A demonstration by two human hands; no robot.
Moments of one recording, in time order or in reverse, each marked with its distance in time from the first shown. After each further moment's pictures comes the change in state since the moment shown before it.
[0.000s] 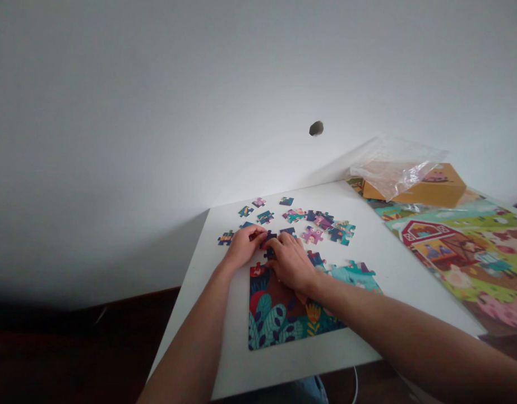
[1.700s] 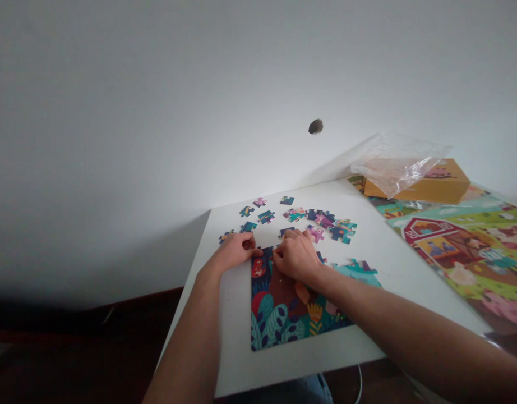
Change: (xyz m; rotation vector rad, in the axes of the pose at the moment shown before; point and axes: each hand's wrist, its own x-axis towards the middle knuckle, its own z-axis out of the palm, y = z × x) left_hand -0.013 -0.003 -0.036 0.393 -0.211 -0.065; right_hand 0.004 -0.001 -0.014 -0.188 0.049 0.072
